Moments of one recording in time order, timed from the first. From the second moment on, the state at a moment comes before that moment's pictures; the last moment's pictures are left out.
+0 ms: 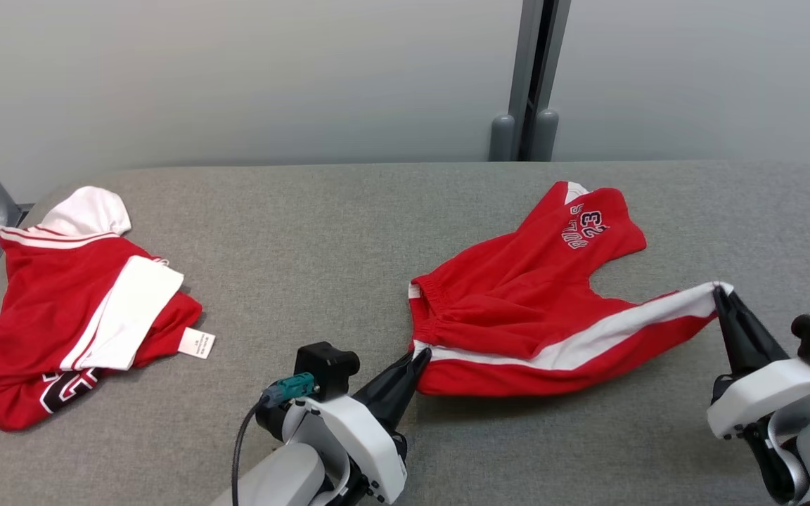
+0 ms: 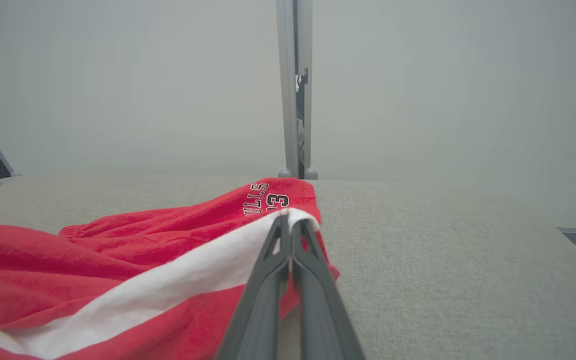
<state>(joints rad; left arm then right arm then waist) -0.47 0.08 -0.89 0.68 -0.78 -0.13 -0.26 -0.33 -0.27 0.19 0.62 0.38 0.13 -0.26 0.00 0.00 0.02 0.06</state>
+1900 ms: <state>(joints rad) -1.58 0.26 -0.75 0.75 -0.76 -0.12 -0.19 -1.42 -0.25 0.21 0.72 0.45 0.13 -0.26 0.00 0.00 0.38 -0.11</state>
